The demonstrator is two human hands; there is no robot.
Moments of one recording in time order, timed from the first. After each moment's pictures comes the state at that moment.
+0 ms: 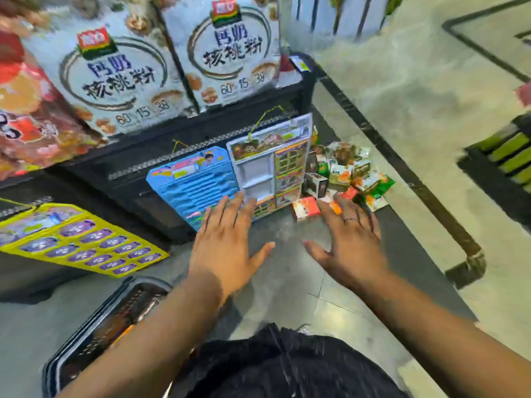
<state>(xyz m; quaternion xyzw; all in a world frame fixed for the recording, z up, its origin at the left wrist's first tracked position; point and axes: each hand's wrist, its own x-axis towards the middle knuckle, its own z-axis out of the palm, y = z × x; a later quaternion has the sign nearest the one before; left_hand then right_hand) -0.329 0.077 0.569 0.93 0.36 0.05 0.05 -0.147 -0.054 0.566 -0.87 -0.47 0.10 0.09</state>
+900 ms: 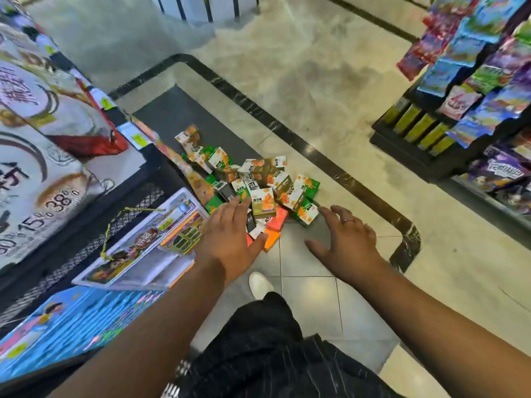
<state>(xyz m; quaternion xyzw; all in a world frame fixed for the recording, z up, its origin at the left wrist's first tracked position) 0.100 0.187 0.499 0.96 0.21 -0.05 0.19 0.212 -0.015 0.520 -0.95 -0.24 0.19 0.07</state>
